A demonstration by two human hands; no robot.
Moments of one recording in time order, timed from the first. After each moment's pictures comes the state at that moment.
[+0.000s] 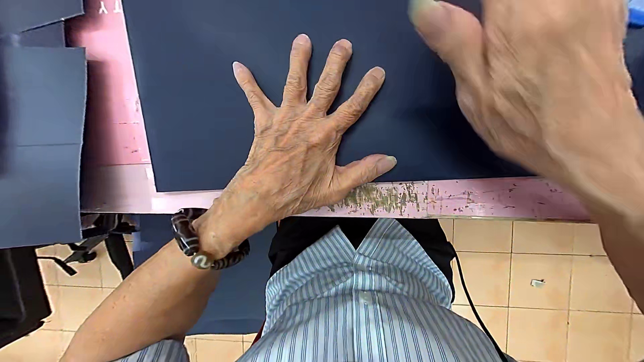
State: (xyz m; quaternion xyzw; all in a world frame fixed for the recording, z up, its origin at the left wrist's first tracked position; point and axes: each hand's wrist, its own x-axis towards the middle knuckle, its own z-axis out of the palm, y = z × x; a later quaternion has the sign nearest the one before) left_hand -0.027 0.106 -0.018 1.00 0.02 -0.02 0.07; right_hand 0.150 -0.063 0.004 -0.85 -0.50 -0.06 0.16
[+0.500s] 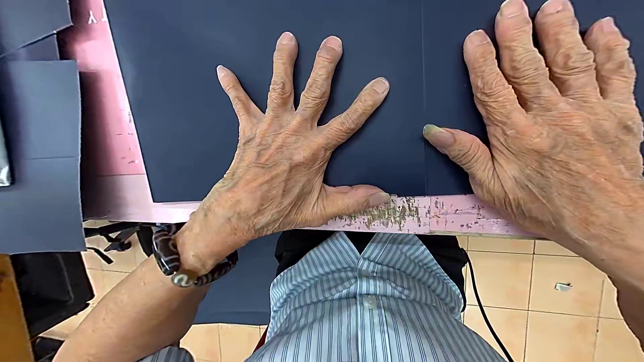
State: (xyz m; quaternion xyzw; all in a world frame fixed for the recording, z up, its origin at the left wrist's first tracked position) left_hand -0.022 0.115 -0.019 1.00 -0.01 -0.03 0.04; right_hand 0.128 -0.114 -0.033 -0.87 -0.49 -0.01 0.10
